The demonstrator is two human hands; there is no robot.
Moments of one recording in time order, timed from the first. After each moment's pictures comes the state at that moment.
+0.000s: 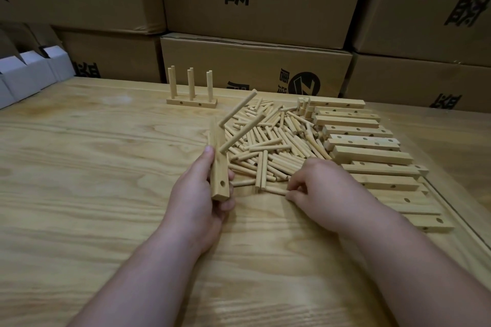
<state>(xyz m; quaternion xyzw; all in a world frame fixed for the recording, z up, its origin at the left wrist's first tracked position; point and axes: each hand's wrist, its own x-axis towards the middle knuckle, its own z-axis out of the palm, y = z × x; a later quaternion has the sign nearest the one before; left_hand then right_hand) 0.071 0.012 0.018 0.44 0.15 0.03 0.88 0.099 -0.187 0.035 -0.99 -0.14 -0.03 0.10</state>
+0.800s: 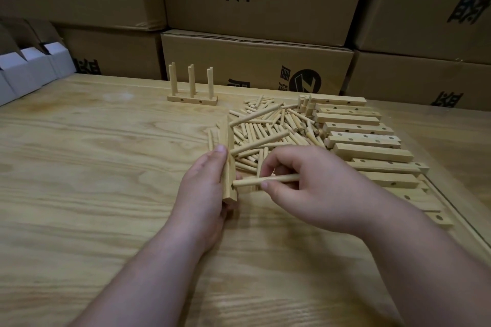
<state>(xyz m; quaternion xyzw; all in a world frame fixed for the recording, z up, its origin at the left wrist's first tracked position) 0.067 0.004 0.017 0.53 0.10 0.07 0.84 0.068 -0.168 0.077 -0.91 -0.28 0.00 0.30</state>
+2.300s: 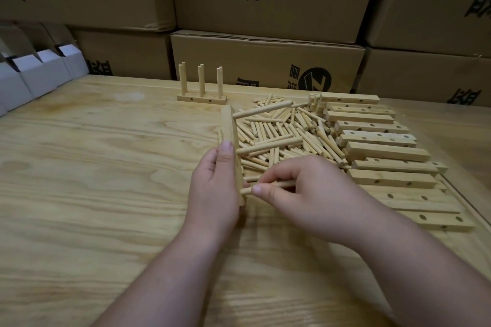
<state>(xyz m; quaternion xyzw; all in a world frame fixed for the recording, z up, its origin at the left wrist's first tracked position) 0.064 0.007 0.006 0.65 0.06 0.20 0.73 0.061 -0.147 0.063 -0.92 -0.21 0.02 0.32</state>
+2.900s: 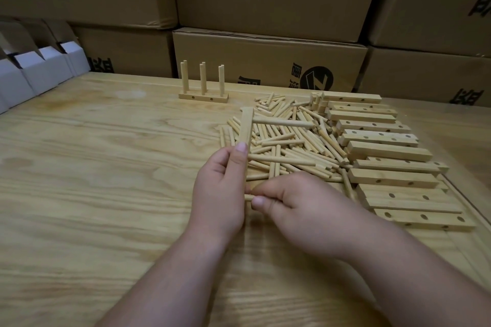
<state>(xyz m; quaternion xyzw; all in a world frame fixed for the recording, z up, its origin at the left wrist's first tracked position) 0.058 0.003 0.010 0.66 0.01 0.21 0.72 0.059 -0.141 0.047 -0.91 -0.28 0.07 0.28</state>
